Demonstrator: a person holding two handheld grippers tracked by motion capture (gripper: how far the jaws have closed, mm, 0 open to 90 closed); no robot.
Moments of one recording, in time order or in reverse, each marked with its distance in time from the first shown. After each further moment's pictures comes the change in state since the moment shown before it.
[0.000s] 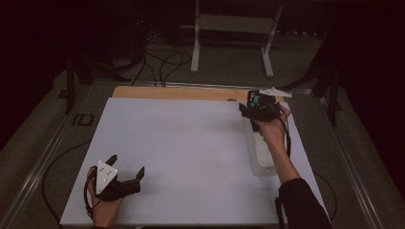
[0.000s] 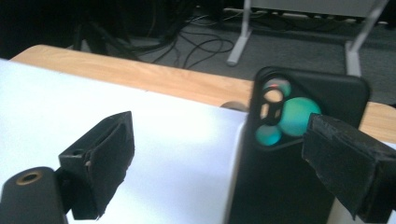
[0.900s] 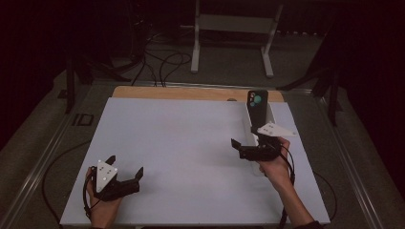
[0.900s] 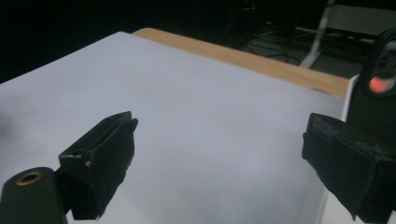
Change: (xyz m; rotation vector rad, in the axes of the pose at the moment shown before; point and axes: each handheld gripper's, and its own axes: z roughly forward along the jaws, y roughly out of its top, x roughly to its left) left arm 0.002 0.003 -0.002 0.037 0.018 -0.006; right arm 0.052 -0.071 -0.082 -0.072 0.257 -0.129
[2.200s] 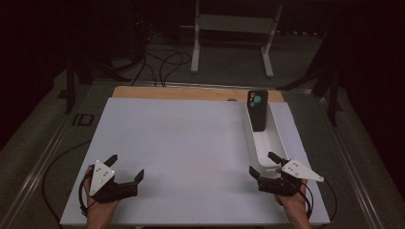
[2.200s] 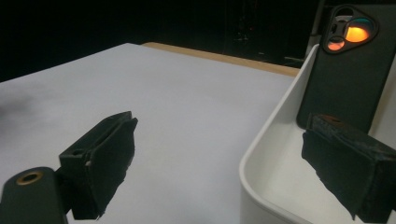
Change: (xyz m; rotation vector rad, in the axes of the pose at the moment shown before) left arm 0.000 0.010 -0.012 -0.037 -0.096 0.030; right arm 0.001 -0.080 -0.057 -0.163 -0.028 -0.006
